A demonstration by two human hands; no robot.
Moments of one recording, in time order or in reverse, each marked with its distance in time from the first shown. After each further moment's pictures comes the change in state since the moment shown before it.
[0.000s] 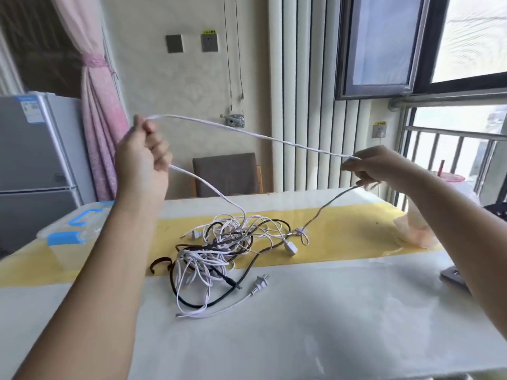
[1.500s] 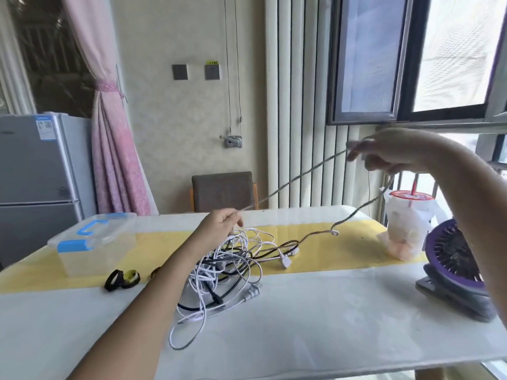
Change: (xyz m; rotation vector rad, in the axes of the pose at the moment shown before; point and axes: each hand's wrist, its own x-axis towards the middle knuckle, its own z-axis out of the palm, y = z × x) left_hand -0.056 -0.087 -0.013 1.100 -0.559 -0.124; right_hand -0.065 -0.068 -0.069 -0.139 -0.083 -0.020
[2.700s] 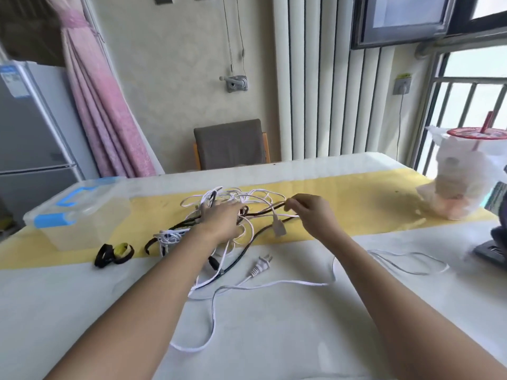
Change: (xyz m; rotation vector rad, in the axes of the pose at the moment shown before) left_hand 0.055 -0.103 0.054 1.055 -0.251 -0.196; right_hand 0.064 0.105 0.264 0.207 0.056 -0.104
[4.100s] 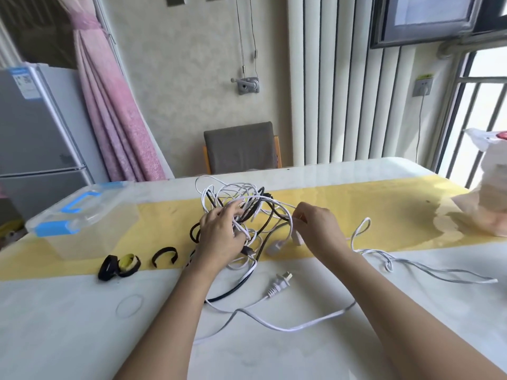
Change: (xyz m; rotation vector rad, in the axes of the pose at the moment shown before) left_hand -0.007 -0.028 0.039 -0.575 0.535 0.001; right_hand 0.020 -0.001 0.039 -0.277 0.036 -0.075
